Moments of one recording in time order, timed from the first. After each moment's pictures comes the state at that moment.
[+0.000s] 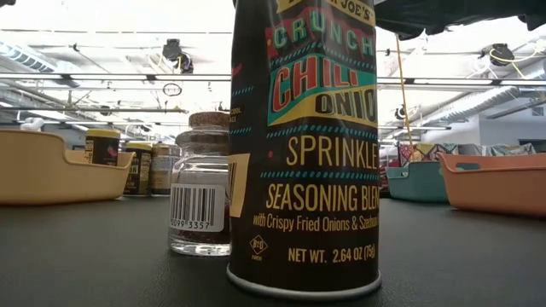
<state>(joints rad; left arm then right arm) -0.78 1.51 1.17 -1.17 0.24 -1.55 0.25 0.93 0.49 0.35 0.33 -0.30</state>
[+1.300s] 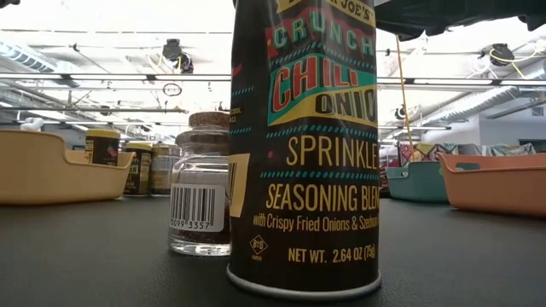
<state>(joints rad) -0.76 1.50 1.17 -1.13 0.26 -1.56 0.25 0.93 0.49 0.35 0.33 -0.30</state>
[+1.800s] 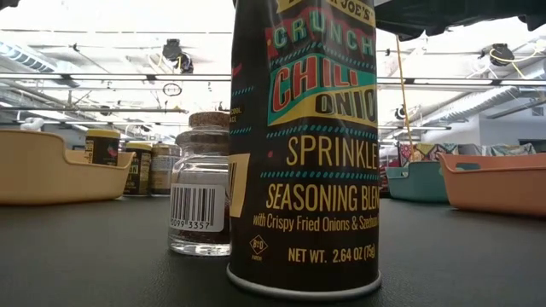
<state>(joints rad) -0.77 1.51 1.17 -1.14 0.26 -1.56 0.25 0.93 0.49 0.35 0.33 -0.30</state>
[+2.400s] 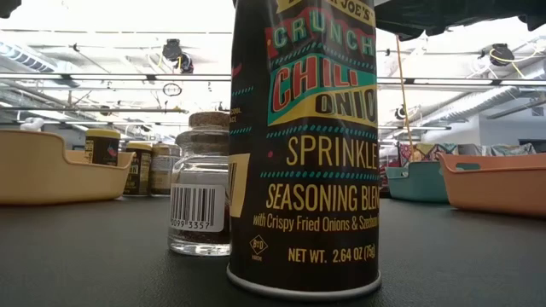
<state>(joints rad) -0.77 1.57 1.17 -1.14 0.31 -1.50 0.25 0.93 0.49 0.35 0.33 -0.30</state>
